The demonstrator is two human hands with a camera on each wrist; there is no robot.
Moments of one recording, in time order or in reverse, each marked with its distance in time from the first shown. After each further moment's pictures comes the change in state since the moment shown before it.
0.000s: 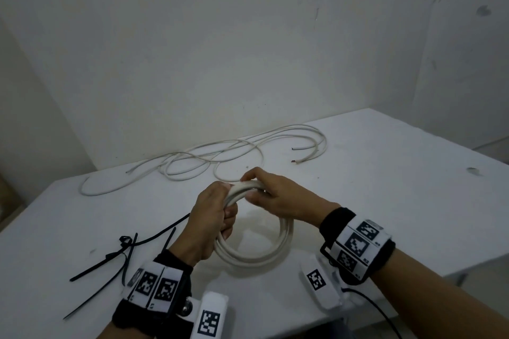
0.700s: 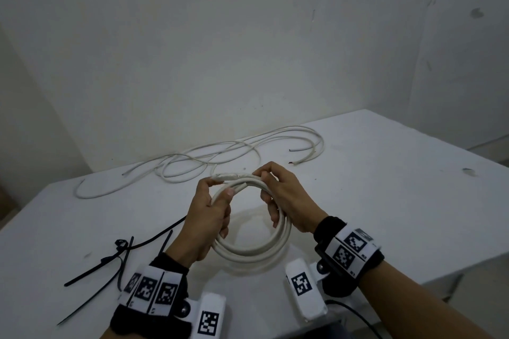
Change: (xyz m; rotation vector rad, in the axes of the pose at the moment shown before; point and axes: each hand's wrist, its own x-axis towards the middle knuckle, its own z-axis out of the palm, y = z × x) left_hand 0.006 -0.010 -0.003 0.131 0.040 0.110; right_hand -0.003 0.001 0.010 0.811 0.256 0.227
